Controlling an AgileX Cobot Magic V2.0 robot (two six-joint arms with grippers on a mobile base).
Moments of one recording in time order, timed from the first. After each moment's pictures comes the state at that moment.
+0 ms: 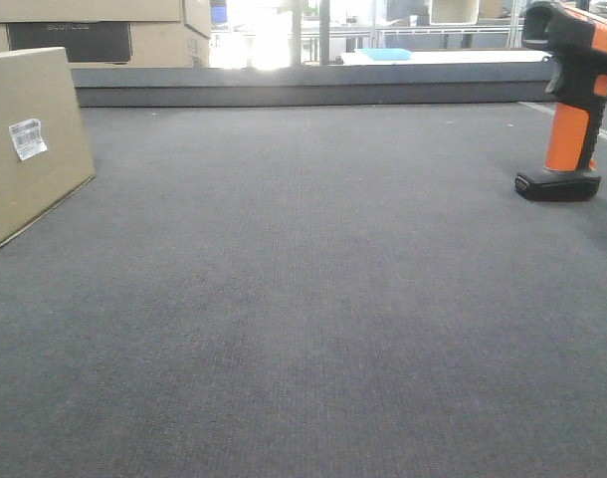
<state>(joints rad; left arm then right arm) 0.00 1.50 -1.53 0.08 0.91 -0.08 -0.11 0.78 -0.54 -0.16 0.03 0.28</state>
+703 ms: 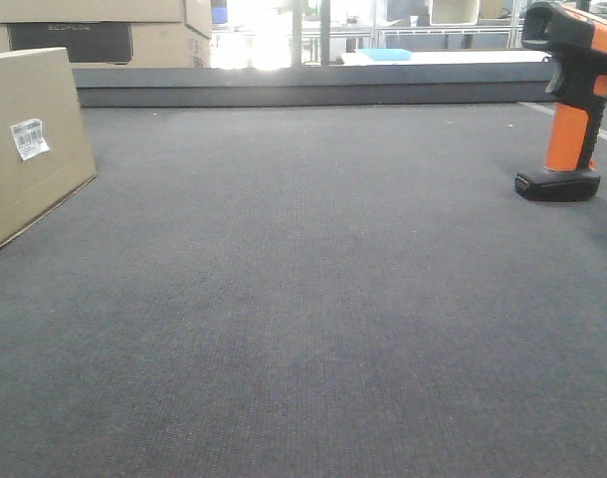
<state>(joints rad) 0.00 1.10 -0.86 -0.10 0.42 -0.08 -0.11 0.78 -0.49 -0.16 0.01 0.28</state>
